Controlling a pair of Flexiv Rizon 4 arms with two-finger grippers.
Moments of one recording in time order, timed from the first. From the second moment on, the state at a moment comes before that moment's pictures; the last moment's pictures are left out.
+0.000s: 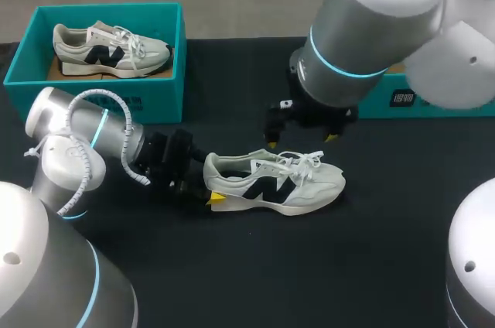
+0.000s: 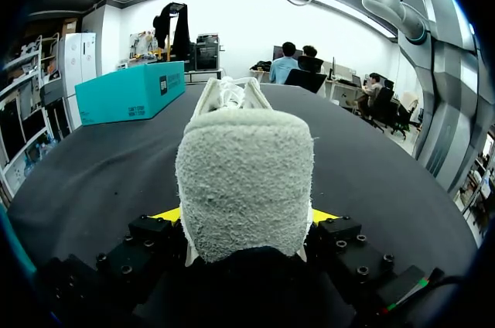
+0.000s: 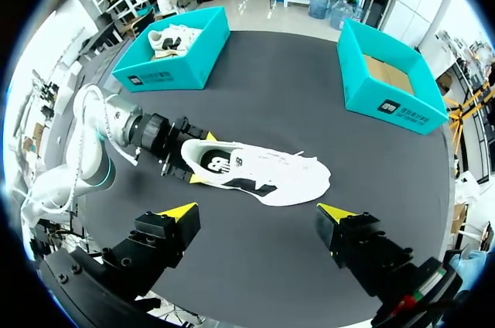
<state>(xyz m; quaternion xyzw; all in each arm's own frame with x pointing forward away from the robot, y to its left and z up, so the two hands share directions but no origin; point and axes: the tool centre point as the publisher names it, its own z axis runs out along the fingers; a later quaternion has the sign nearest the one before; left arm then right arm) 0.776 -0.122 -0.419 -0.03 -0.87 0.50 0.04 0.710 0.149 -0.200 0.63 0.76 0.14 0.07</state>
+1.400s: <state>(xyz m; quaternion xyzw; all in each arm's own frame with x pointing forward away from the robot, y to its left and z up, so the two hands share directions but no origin) 0.776 -0.122 -0.418 -0.03 -0.87 0.50 0.04 0.747 0.211 -0.292 0.68 0.71 -0.04 0.15</state>
